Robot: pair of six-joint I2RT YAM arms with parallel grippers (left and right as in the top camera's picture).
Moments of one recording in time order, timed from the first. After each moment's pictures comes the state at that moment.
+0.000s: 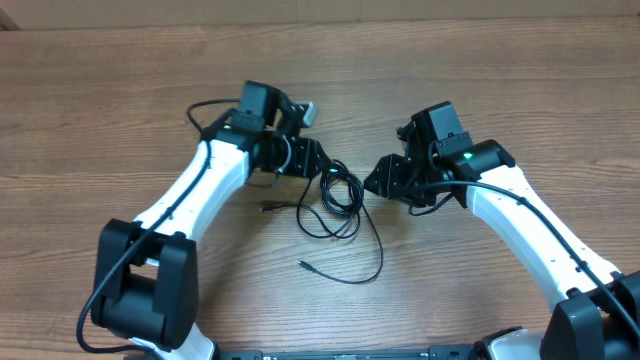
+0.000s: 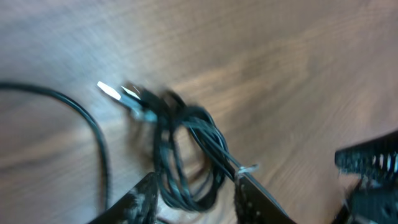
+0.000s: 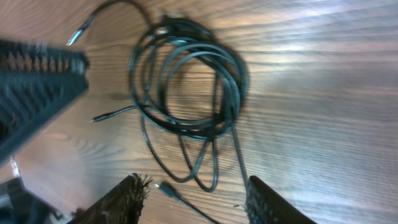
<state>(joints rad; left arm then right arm) -0.32 1.78 1.24 -0.59 0.57 -0.16 0.35 1.55 1.12 -0.78 -0.41 0.56</state>
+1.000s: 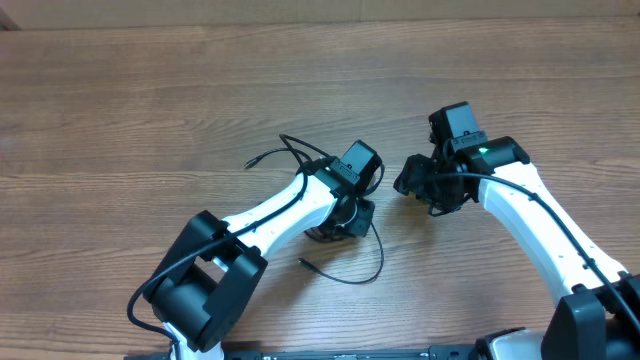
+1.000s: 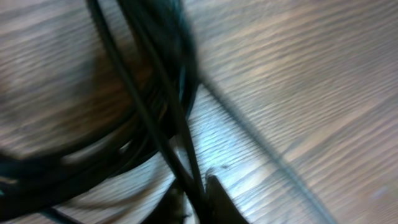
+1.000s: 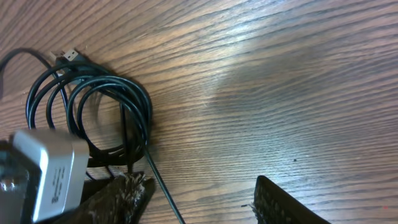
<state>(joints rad) -0.72 1.90 1.23 -0.72 0.19 -0.39 0.27 1.55 1.12 -0.89 -0.21 0.62</state>
